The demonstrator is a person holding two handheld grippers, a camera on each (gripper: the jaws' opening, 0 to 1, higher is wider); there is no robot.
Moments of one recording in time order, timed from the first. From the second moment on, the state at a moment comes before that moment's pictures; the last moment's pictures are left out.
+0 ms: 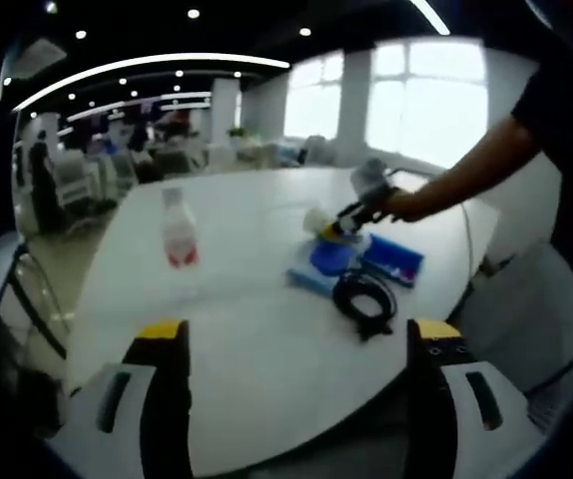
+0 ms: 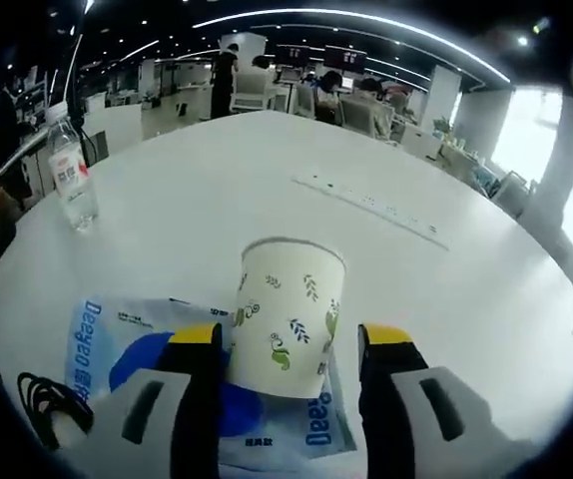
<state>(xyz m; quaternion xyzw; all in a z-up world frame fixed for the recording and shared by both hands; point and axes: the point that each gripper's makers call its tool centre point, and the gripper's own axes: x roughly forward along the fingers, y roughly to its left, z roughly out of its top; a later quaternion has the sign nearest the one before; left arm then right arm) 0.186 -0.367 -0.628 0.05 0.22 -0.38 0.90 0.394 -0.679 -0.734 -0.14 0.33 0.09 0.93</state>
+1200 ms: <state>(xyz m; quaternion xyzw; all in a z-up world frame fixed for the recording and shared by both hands) 0.183 -0.363 -0.635 0.06 0.22 -0.39 0.89 0.346 -0.671 -0.693 -0.10 0.28 0.12 0.95</state>
